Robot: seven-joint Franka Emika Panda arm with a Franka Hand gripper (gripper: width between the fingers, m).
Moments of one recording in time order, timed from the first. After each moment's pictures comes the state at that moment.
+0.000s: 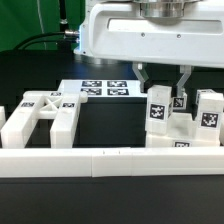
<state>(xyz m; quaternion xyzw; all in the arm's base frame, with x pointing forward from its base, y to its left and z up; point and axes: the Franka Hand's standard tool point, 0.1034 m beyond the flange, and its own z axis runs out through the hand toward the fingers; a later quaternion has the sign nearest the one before) 0.616 0.037 0.085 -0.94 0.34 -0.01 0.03</state>
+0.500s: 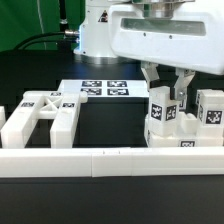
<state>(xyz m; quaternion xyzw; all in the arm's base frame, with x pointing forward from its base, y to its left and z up) 0.619 0.042 0.084 -0.85 0.53 -0.02 0.05</state>
